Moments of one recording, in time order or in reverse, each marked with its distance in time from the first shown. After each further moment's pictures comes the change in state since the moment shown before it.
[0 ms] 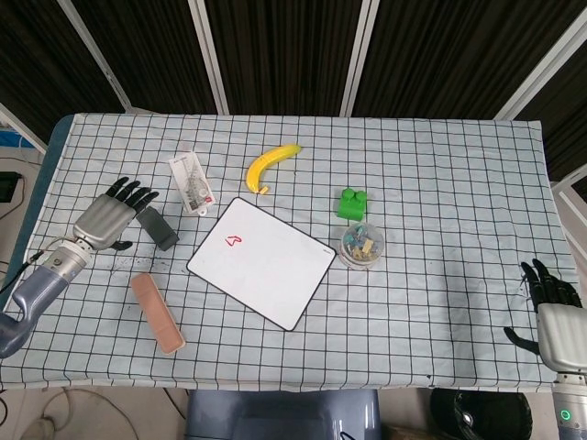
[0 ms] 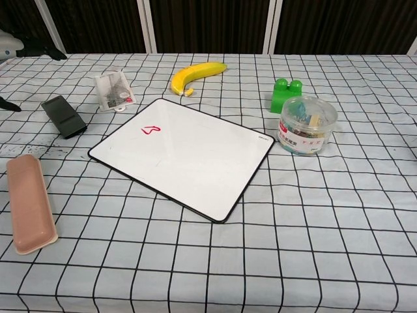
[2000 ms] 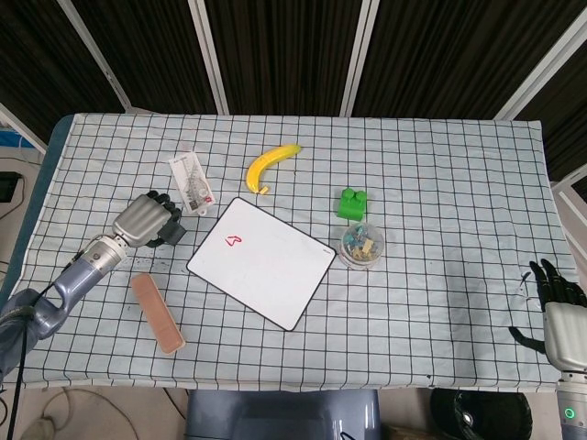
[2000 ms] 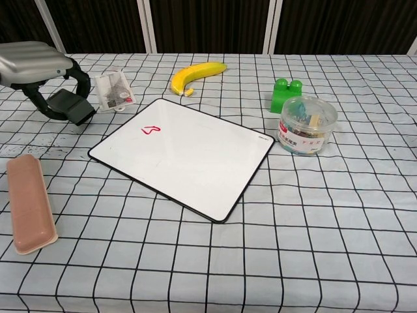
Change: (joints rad) left arm -0.106 -0.222 0.120 0.284 0.021 0.096 -0.107; right arm -0.001 0.009 0.012 -0.014 0.040 -0.016 0.009
